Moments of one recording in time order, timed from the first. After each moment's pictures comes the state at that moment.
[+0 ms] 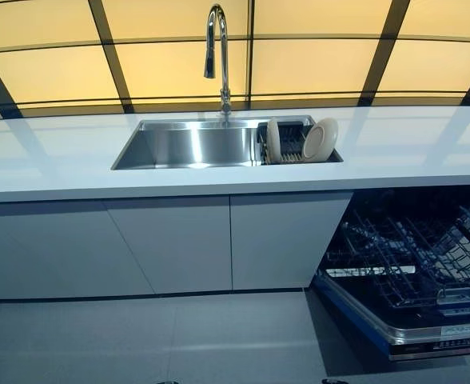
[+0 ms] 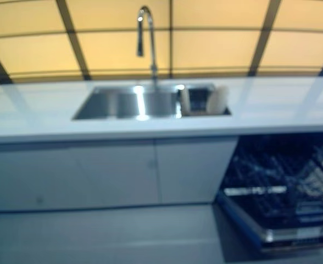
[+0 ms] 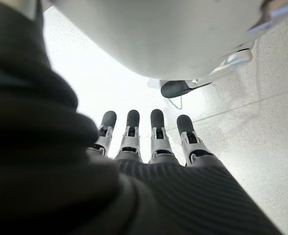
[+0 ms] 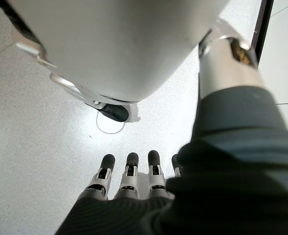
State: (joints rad) left arm -0.01 0.22 -0.34 1.29 -0.01 0.01 -0.15; right arm -0.02 -0.24 0.29 1.30 0.01 0.04 0.14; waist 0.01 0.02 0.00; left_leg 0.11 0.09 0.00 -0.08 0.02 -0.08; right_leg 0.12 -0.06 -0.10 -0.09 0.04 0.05
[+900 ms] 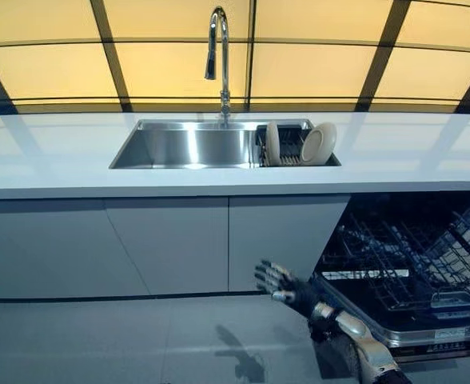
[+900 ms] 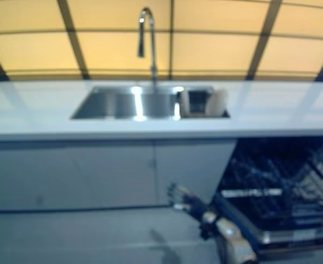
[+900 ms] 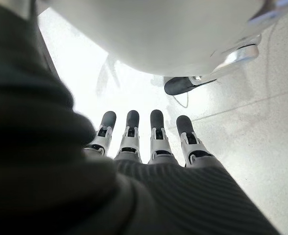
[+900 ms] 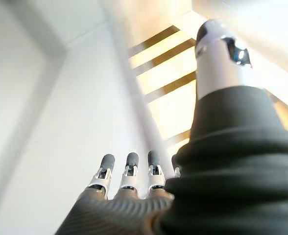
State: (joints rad) left arm 0.07 0.25 -0.34 1.19 -0.01 0.02 -0.11; right arm 0.04 -0.28 0.25 0.16 0.85 -0.01 0.66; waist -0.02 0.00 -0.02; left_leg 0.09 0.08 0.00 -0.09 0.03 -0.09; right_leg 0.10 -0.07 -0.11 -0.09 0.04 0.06
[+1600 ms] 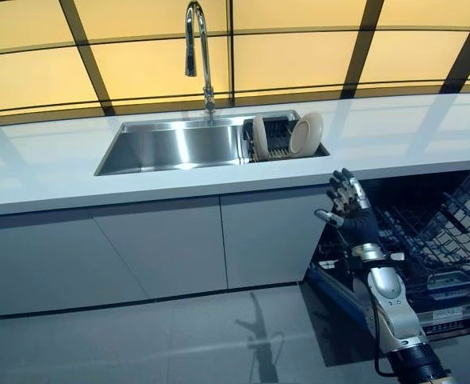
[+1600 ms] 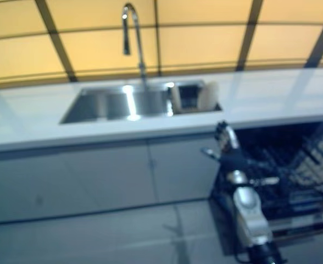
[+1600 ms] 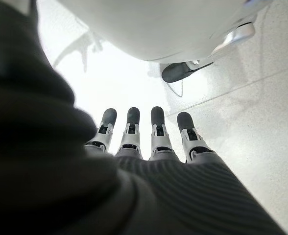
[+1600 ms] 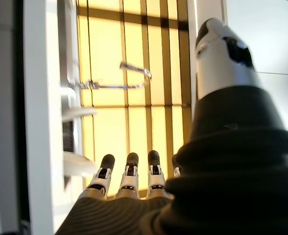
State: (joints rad) left arm 0.11 0.24 -0.34 1.14 -0.01 0.03 -0.06; right arm -0.06 -0.41 0.11 -0.03 0.43 -0.27 -0.11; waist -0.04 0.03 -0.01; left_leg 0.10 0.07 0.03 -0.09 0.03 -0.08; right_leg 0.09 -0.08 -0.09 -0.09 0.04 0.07
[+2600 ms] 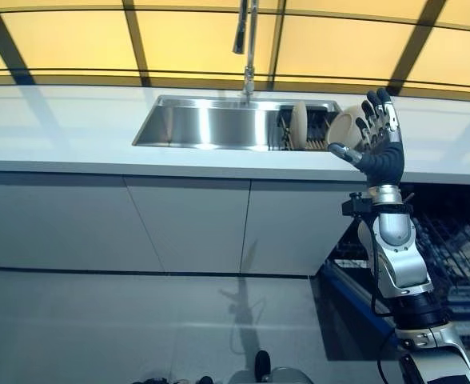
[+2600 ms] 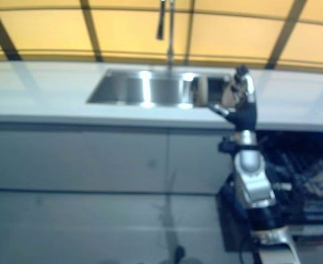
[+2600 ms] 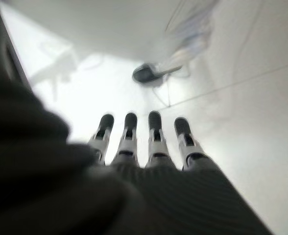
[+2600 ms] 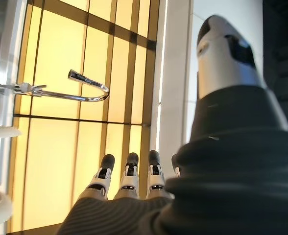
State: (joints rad) left arm -0.04 0.24 -0.34 1.34 0.03 0.02 -0.09; right arm -0.38 -0.48 0.06 -0.05 0.35 -0.17 -0.25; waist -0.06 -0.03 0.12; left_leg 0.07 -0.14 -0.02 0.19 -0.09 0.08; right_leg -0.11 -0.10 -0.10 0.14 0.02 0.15
